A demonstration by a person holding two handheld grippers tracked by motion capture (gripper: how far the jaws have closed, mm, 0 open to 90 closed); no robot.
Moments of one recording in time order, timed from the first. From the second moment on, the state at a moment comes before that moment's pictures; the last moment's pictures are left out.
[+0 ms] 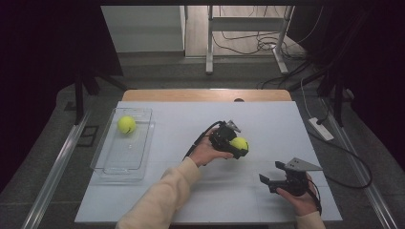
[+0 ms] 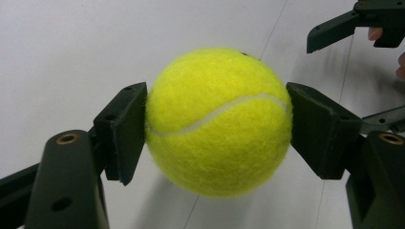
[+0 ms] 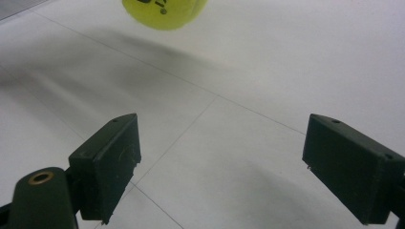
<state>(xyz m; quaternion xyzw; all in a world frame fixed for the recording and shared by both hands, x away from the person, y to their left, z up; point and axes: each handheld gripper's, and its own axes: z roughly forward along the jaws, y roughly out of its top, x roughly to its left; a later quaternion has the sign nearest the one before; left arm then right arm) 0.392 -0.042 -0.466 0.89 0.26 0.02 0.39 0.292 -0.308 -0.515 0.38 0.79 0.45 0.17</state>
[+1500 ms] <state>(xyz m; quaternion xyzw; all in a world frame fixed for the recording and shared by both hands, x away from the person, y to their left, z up) 0.385 0.030 -0.421 0.84 0.30 0.09 0.44 0.291 -0.301 -0.512 0.38 0.79 0.45 0.17</state>
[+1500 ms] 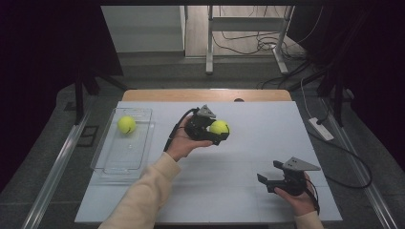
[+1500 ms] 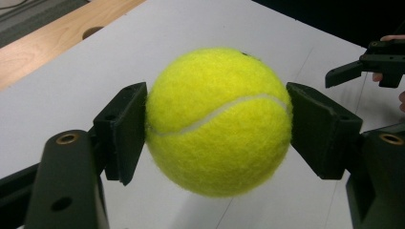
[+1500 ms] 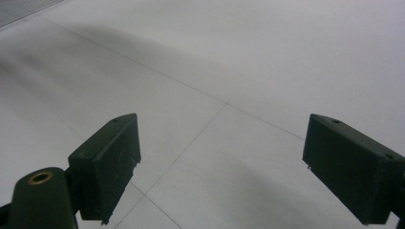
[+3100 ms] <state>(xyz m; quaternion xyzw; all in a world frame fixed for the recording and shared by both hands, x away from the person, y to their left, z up) 0.380 0.087 -0.393 0.81 0.34 0.15 0.46 0.292 -0.301 -0.514 0.38 0.79 0.45 0.17</state>
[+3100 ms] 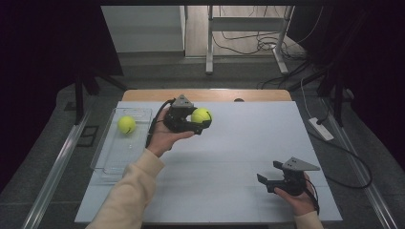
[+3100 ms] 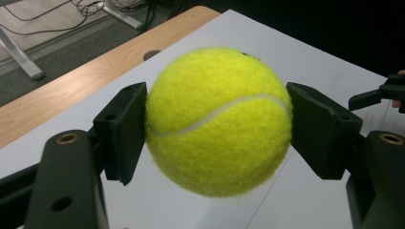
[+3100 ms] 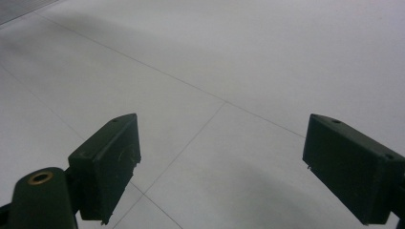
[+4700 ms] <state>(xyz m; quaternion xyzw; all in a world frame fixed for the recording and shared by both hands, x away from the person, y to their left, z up) 0.377 0.155 -0.394 0.78 0.40 0.19 0.44 0.292 -0.300 -0.512 0.38 0.79 0.46 0.17</state>
